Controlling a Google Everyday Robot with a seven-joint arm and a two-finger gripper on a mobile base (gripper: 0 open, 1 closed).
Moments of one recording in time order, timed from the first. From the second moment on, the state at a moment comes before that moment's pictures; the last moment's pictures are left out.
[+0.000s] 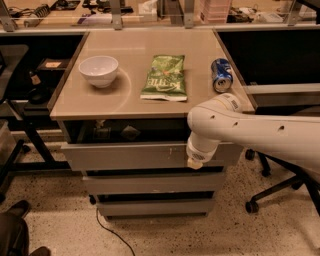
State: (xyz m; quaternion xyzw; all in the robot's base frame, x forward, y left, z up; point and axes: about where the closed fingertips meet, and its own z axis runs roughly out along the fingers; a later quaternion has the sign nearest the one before) arm 0.555 -0.122 0.626 -0.57 0.81 -0.02 0.10
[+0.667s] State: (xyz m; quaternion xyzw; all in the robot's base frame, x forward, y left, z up) arm 0.555 -0.122 0.626 -0.57 0.81 -0.02 0.10
